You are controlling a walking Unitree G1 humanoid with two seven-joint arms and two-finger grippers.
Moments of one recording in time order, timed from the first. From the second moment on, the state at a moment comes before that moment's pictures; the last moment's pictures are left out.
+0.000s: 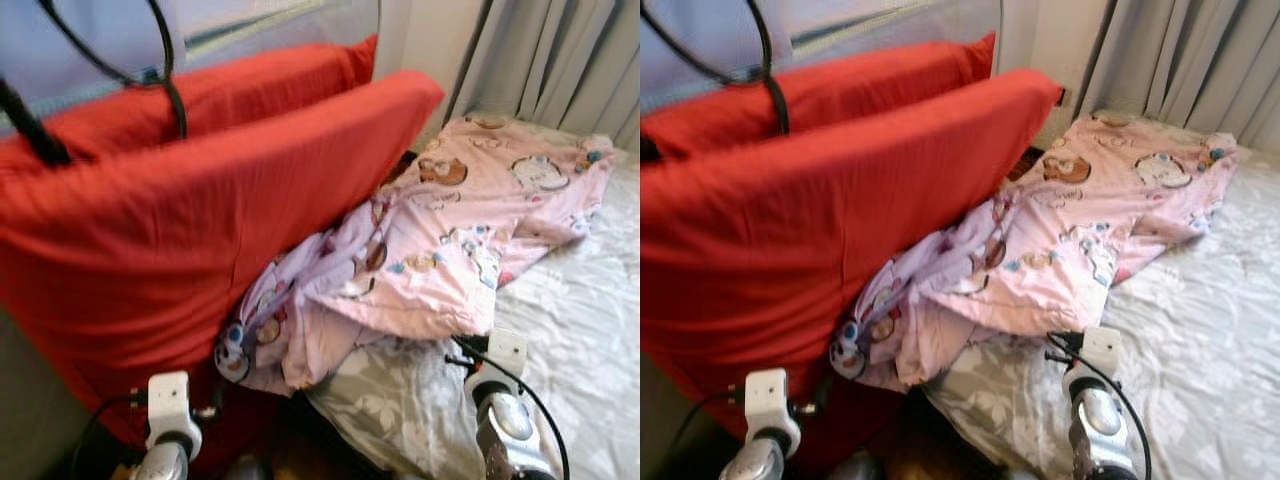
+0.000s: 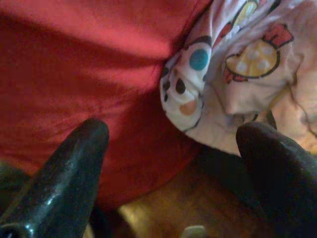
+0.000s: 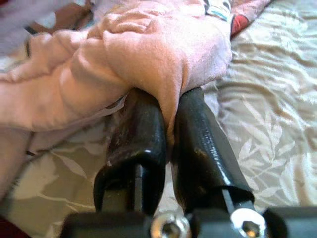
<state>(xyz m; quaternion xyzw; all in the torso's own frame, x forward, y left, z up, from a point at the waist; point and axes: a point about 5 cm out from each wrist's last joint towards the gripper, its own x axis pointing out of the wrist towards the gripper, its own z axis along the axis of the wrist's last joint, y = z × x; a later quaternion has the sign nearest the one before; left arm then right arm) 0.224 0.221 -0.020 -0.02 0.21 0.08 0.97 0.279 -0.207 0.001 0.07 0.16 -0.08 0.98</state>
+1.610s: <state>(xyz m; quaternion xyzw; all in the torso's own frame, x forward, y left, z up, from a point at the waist) 0.152 0.215 -0.088 -0.02 0.42 0.09 0.90 0.279 -0.192 0.000 0.05 0.16 -0.07 0.98</state>
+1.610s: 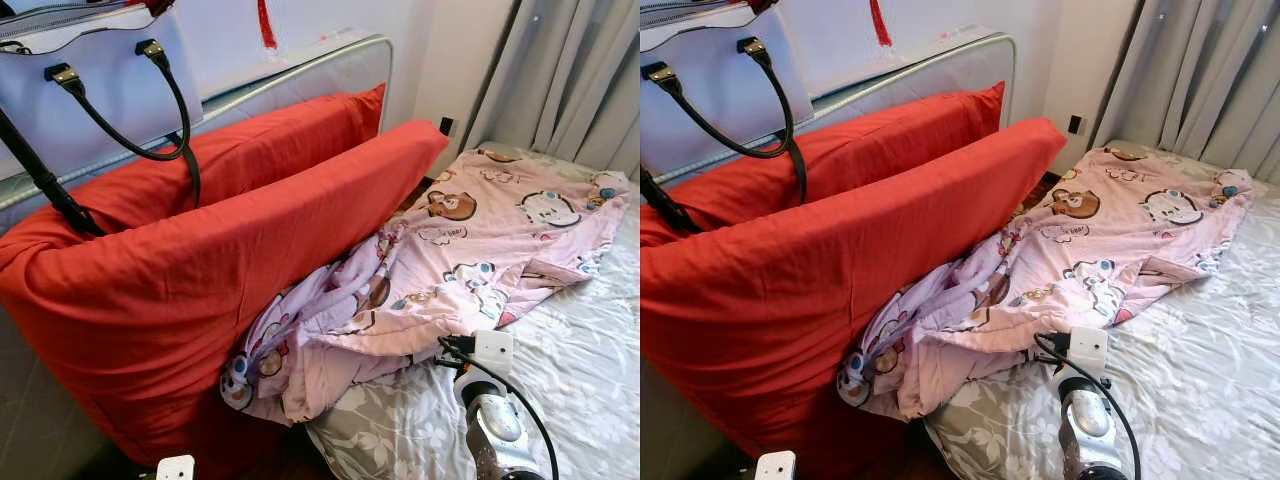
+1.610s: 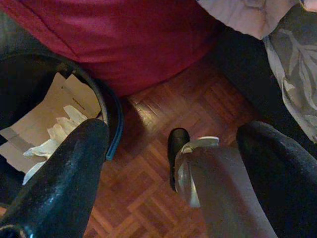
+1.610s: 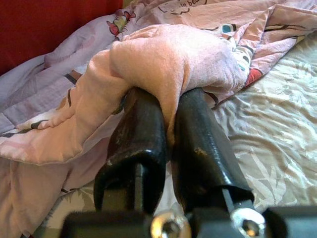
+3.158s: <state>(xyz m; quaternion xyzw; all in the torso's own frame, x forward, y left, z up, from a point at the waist) 0.143 0.216 -0.092 -0.03 0.43 0.10 0.90 0.278 -0.210 0.004 0.04 0.14 -0.10 0.98</state>
